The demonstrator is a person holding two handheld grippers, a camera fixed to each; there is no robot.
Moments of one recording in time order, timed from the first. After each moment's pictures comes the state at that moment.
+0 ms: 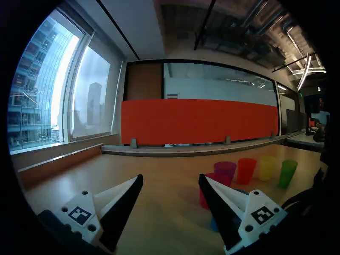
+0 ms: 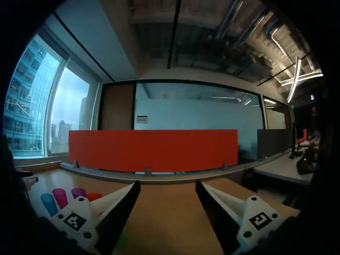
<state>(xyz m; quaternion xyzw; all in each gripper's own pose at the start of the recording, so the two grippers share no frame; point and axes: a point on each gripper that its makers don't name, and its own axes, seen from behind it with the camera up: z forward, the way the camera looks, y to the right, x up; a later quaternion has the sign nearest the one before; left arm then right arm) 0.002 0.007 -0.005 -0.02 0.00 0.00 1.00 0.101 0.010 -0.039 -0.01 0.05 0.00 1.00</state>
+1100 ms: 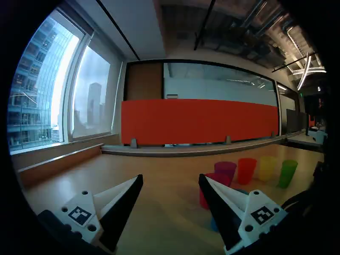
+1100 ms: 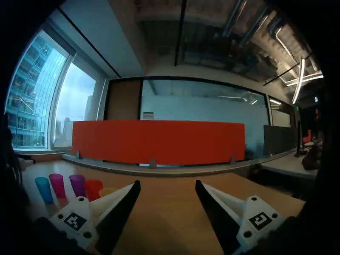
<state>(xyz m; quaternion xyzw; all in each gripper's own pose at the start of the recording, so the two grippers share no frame) 0.002 0.007 -0.005 -0.02 0.00 0.00 1.00 0.040 -0.002 -0.017 0.01 0.05 -0.01 1.00</state>
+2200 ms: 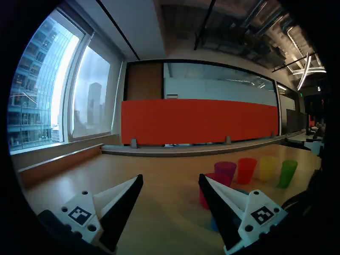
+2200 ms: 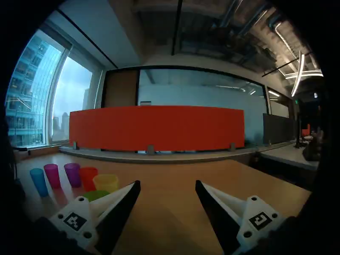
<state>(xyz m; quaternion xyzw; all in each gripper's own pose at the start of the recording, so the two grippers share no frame) 0.002 0.008 -0.005 -0.02 0.00 0.00 1.00 -0.002 0.001 -0.004 0.00 0.00 0.00 1.00</state>
